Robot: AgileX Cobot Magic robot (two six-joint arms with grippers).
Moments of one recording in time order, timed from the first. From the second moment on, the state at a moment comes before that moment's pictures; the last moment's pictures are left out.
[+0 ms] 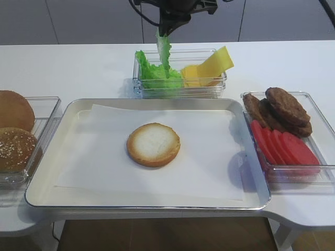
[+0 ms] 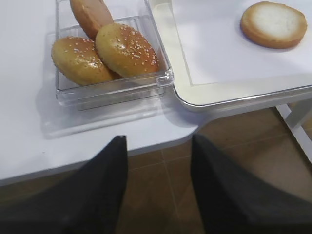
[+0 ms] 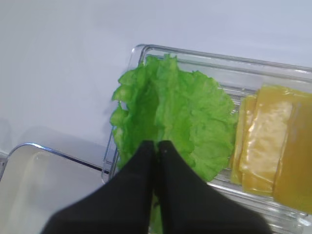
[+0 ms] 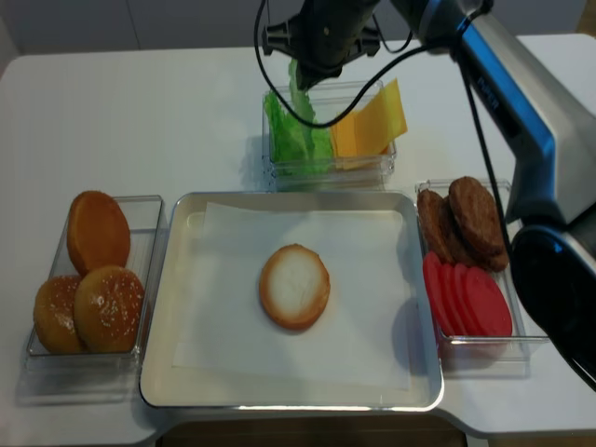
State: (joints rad) left arm -0.07 -0.02 -0.49 -0.08 1.18 0.06; right arm 0.52 2.20 -2.34 0.13 1.18 0.22
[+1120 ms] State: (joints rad) left arm -0.07 -0.02 -0.49 -0.08 1.18 0.06; right arm 0.52 2.05 -2.31 0.16 1.26 0.19
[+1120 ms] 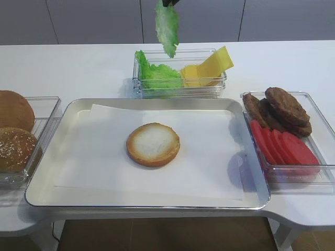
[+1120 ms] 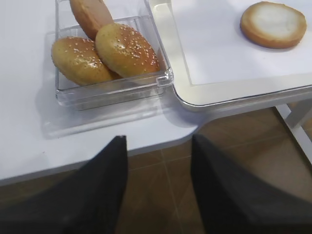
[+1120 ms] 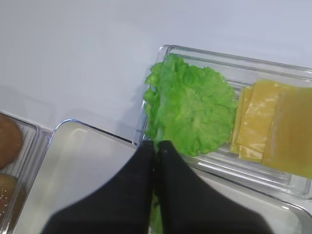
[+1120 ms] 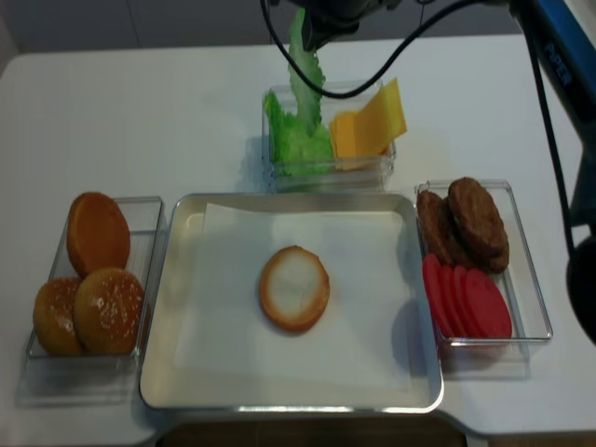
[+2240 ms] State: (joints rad) left arm -0.07 -0.02 -0.49 -0.08 1.18 0.06; right arm 0.64 1.75 -1.73 0.09 1.25 0.21
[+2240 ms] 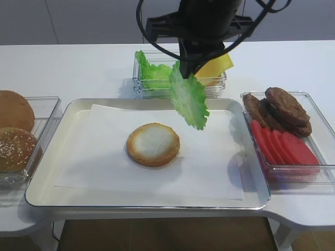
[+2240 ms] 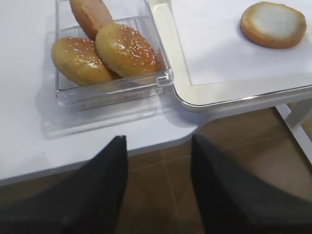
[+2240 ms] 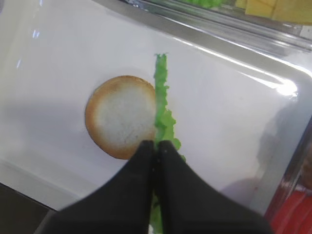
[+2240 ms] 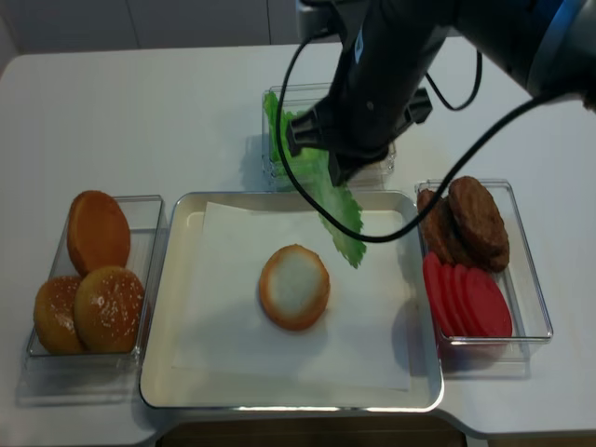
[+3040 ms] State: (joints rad) left arm -0.07 -0.02 -0.49 -0.08 1.18 0.06; right arm 0.70 1.85 -1.70 0.11 1.19 0.24
